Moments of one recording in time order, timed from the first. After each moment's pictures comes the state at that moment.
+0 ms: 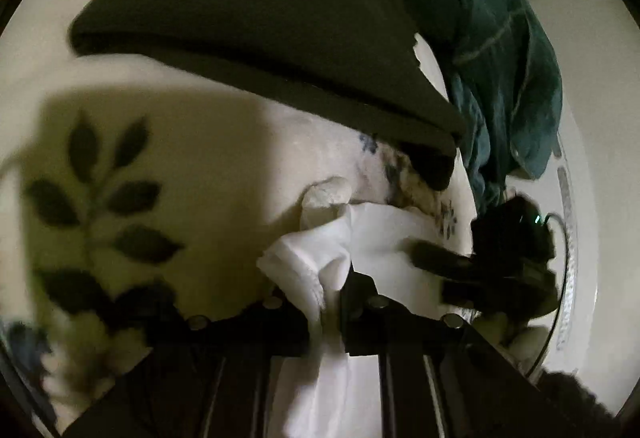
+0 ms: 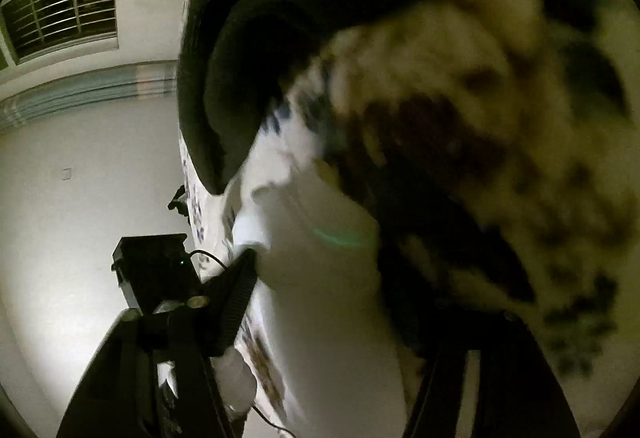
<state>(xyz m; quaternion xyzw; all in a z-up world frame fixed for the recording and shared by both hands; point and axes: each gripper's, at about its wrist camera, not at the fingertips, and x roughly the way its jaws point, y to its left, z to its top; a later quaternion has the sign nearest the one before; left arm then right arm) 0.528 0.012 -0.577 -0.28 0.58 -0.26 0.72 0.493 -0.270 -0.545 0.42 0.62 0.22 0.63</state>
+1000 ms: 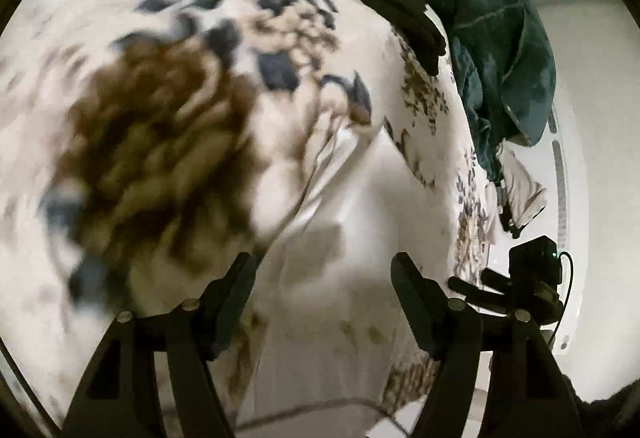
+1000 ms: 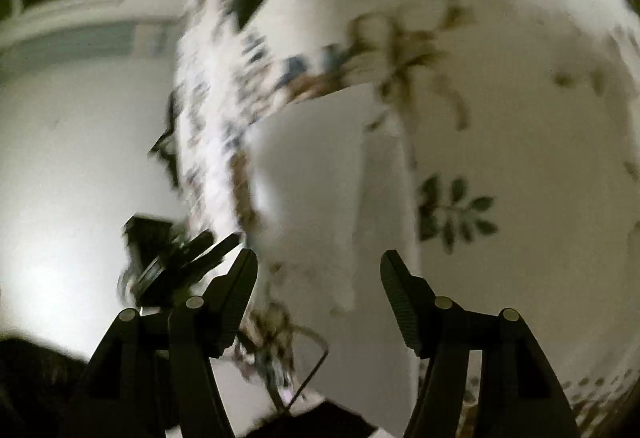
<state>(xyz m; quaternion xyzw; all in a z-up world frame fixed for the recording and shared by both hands) 0.297 0.108 -0.509 -0.30 0.62 -0.20 0.69 0.200 -0.287 -0.447 0.39 0.65 0.16 0.63</state>
